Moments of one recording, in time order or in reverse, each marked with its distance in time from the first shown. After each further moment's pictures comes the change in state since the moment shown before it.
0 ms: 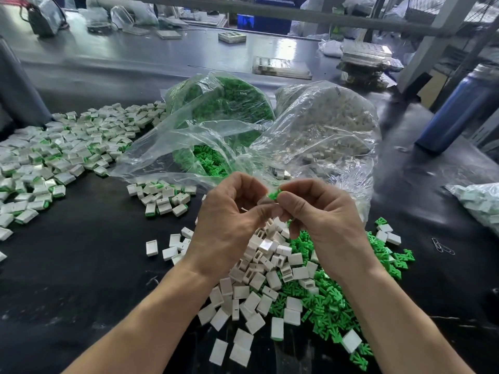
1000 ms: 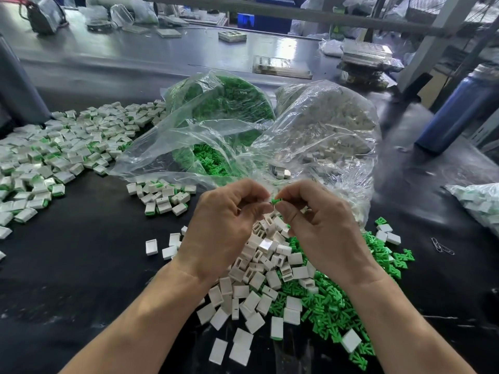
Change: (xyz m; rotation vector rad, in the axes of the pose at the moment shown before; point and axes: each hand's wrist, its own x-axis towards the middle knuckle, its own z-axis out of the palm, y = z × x) left_hand 0.000 -0.009 -0.007 0.244 -0.018 0.104; right_hand -0.003 -0.003 -0.003 -0.723 -0.064 -0.247
